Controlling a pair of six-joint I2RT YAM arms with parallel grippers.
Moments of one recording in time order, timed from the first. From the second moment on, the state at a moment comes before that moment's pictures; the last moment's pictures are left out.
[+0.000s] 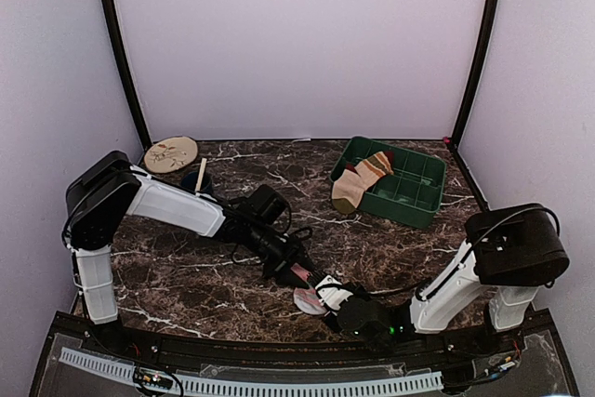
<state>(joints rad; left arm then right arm) -0.89 1.95 1.11 -0.13 0.77 -1.44 1.50 1.87 0.52 0.80 0.83 0.08</state>
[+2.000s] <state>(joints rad) -0.90 2.00 0.96 0.37 0.56 -1.05 1.22 1.42 0.44 0.33 0.42 0.87</state>
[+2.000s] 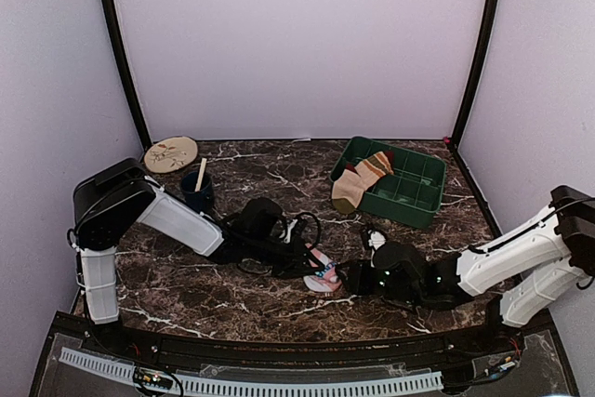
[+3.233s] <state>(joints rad) -0.98 2.05 0.81 0.74 0.46 -1.05 0.86 1.67 0.54 0.50 -0.26 0.78</state>
